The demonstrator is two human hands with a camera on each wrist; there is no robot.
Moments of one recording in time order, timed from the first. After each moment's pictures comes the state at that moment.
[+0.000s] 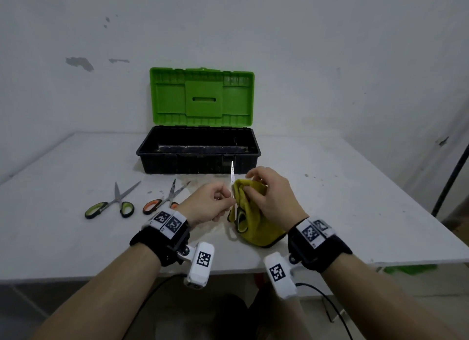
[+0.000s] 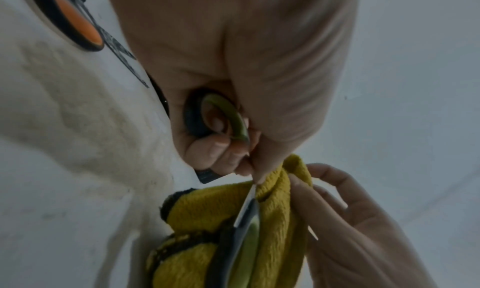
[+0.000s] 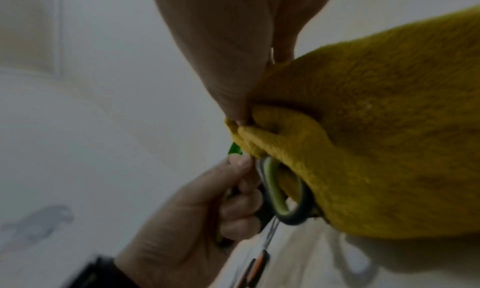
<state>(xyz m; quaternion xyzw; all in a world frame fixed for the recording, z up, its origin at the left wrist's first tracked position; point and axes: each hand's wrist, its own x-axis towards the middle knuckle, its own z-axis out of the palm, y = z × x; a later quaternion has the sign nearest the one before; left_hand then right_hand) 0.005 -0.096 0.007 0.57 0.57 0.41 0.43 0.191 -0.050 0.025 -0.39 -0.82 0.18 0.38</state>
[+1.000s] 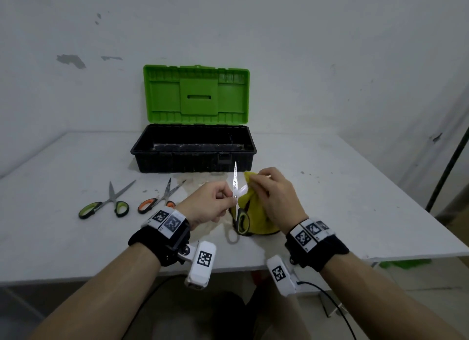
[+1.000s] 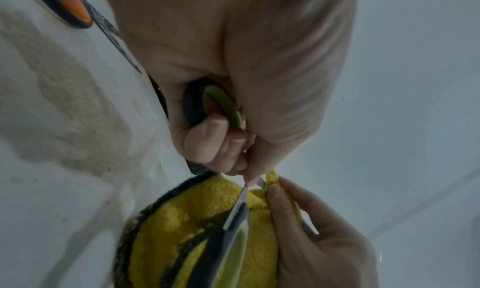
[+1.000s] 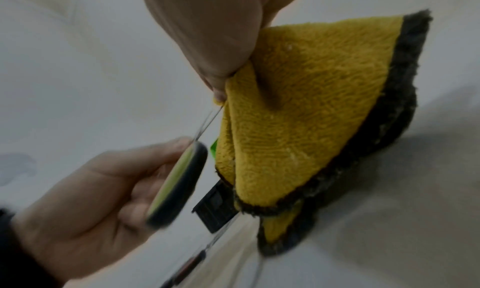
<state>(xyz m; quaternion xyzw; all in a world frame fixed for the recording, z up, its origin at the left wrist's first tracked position) 0.015 -0.097 0.010 0.57 0.55 0.39 0.46 0.205 -0.042 0.001 -0.35 -0.83 0.04 0.43</state>
